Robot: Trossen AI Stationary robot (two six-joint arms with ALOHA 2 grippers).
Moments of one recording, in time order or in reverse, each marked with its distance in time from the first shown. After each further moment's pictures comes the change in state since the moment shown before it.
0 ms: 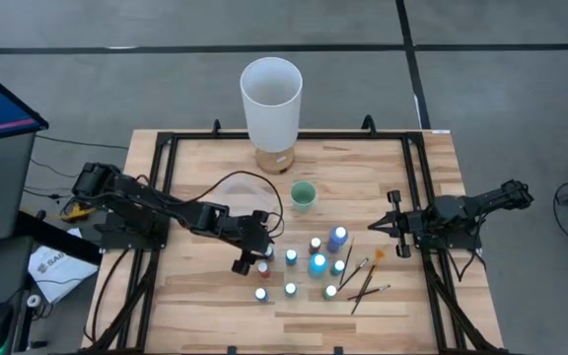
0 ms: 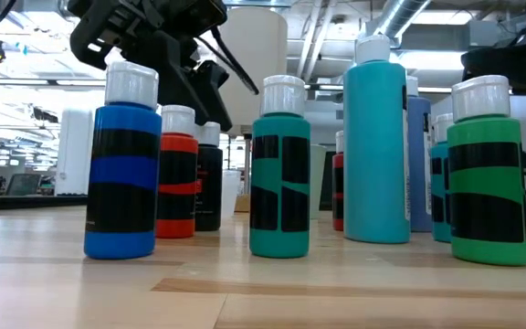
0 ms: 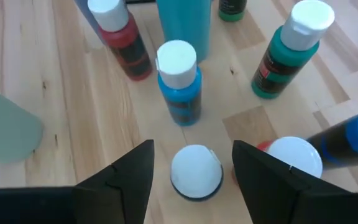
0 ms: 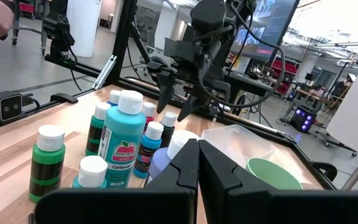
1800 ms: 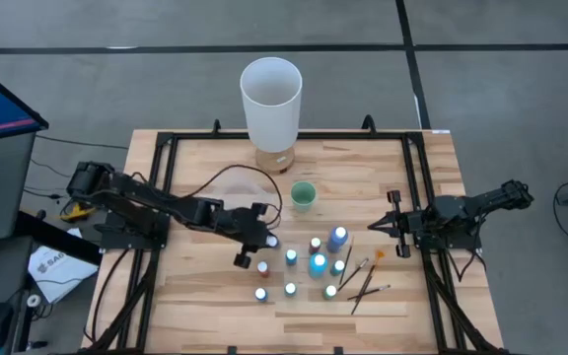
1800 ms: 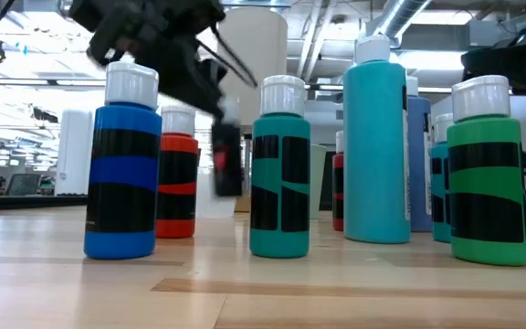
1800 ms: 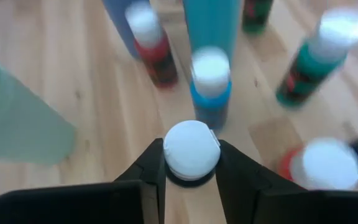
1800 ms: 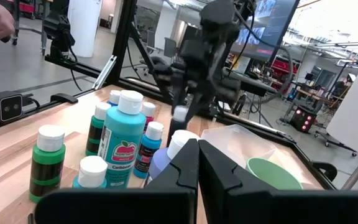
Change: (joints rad) left arm 0.044 -0.062 -0.052 0.100 -0.029 0.029; right arm 0.000 0.000 0.000 0.000 0.000 0.000
